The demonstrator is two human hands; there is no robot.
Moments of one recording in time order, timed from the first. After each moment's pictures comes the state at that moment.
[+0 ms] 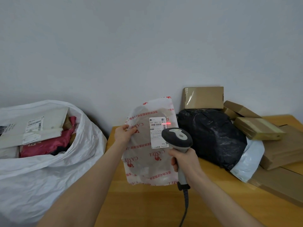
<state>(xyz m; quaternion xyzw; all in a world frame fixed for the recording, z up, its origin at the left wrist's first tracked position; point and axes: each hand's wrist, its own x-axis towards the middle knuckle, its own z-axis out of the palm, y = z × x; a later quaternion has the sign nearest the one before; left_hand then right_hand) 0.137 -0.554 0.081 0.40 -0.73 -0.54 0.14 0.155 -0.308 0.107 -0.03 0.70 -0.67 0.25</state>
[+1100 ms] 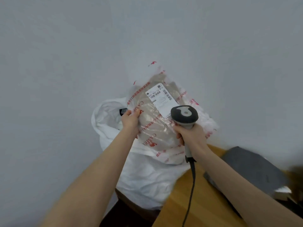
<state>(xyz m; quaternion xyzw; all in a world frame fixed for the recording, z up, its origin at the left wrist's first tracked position) 0.353 -0.796 0.212 0.48 -0.46 -0.58 0.47 0.235 -0.616 0.195 -0.31 0.64 -0.64 0.28</state>
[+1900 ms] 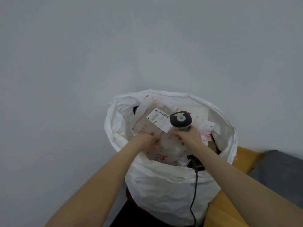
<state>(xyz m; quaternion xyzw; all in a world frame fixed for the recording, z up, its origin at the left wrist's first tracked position) 0.432 -0.996 0.130 0.33 -0.92 -0.12 -0.18 0.295 -0.867 0.134 -0.25 0.74 -0.55 0.30</state>
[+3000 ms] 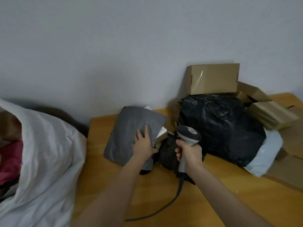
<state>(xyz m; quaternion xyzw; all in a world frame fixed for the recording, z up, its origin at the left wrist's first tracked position) 0.052 -0.570 -0.080 0.20 -0.95 -0.17 -0.17 0.058 -0.400 0.004 0.26 0.66 -0.68 0.19</state>
